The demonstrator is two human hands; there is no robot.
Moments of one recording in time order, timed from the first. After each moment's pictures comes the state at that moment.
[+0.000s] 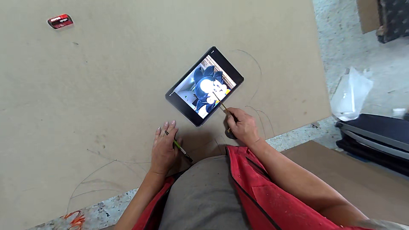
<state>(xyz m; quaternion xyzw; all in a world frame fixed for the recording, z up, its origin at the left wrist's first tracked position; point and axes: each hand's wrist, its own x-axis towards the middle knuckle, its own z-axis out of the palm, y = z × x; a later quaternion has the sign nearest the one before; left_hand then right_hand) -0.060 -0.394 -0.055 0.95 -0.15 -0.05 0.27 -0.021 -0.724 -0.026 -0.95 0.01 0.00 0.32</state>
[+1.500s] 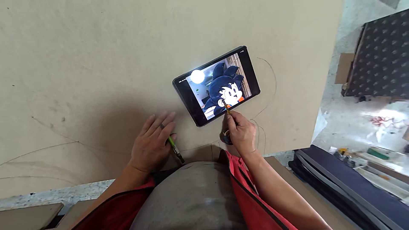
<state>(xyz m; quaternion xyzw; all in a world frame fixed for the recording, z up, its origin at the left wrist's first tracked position) -0.062 -0.395 -0.062 0.95 -0.16 0.00 0.28 0.005 -0.702 -0.021 -0.97 -0.01 0.03 0.25</state>
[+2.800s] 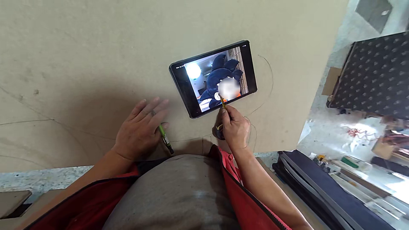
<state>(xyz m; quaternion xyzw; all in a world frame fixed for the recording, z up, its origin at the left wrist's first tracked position) -0.060 -0.394 -0.061 0.94 -0.16 0.00 0.29 0.006 -0.700 -0.022 -0.97 -0.01 0.02 0.25</state>
